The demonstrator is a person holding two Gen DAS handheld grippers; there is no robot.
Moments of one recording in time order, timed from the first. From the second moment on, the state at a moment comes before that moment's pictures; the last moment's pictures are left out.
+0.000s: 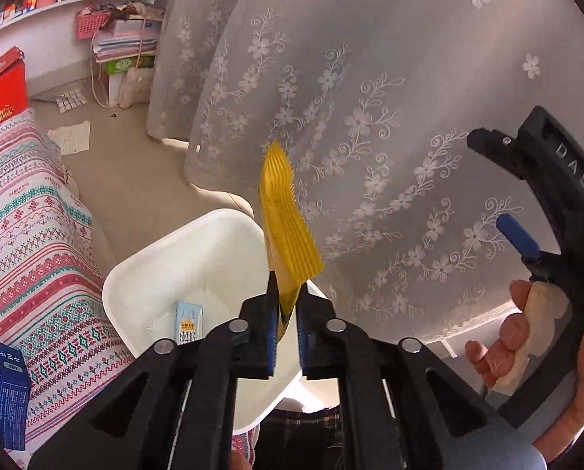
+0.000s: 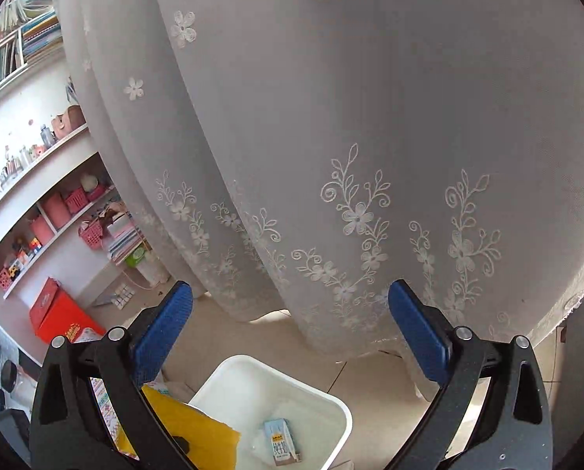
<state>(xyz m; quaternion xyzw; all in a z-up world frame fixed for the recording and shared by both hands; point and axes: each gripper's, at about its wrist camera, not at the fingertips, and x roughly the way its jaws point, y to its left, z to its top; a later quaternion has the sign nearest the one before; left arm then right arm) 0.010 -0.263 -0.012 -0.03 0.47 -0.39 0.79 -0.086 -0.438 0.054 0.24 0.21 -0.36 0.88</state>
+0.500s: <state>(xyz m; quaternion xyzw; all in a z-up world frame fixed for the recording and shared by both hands) 0.019 -0.190 -0.002 -0.04 0.46 -0.33 0.82 -0.062 -0.394 0.060 0.21 0.21 -0.33 0.89</state>
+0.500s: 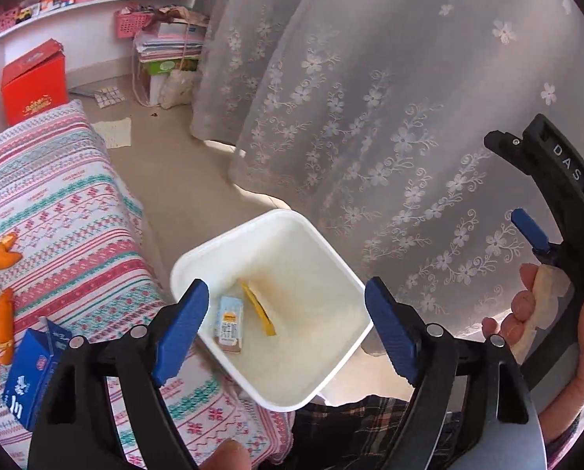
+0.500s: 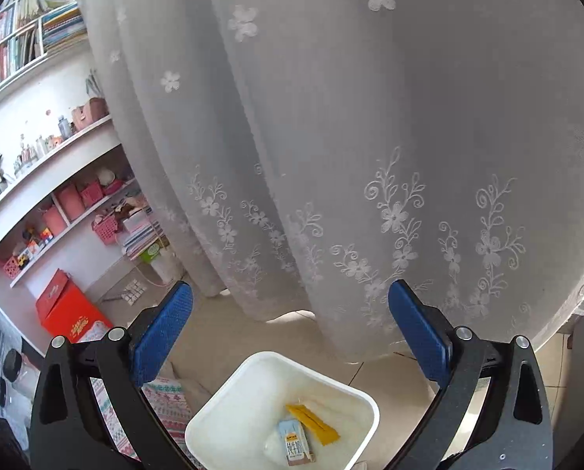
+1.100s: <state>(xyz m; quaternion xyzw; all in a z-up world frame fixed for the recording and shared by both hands) 0.048 0.001 -0.015 -0.05 0.46 -0.11 0.88 0.034 -0.221 0.040 0.10 0.32 -0.16 0.93</state>
